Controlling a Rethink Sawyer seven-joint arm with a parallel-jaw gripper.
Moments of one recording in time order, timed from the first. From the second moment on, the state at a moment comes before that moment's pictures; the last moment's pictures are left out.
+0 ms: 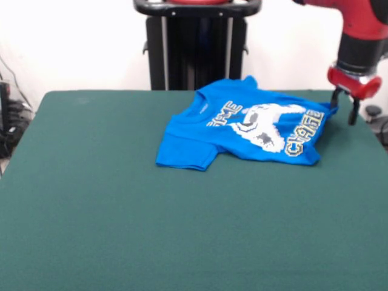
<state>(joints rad) 0.39 -0.55 0.04 2.13 0.87 -0.04 2.39</state>
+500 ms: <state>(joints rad) 0.40 -0.64 -0.03 2.13 0.86 0.11 2.39</state>
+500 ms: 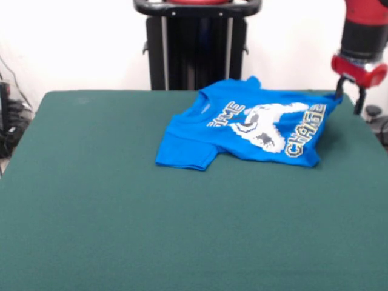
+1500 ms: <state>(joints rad) 0.41 -0.80 -0.20 2.08 0.76 0.31 2.39</state>
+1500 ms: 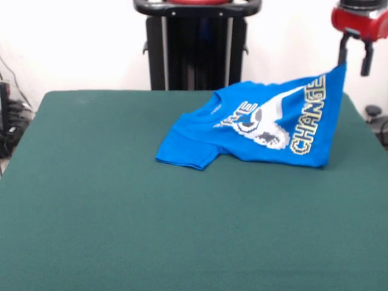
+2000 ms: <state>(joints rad) 0.48 -0.71 -0.35 1.99 0.69 0.35 2.39</state>
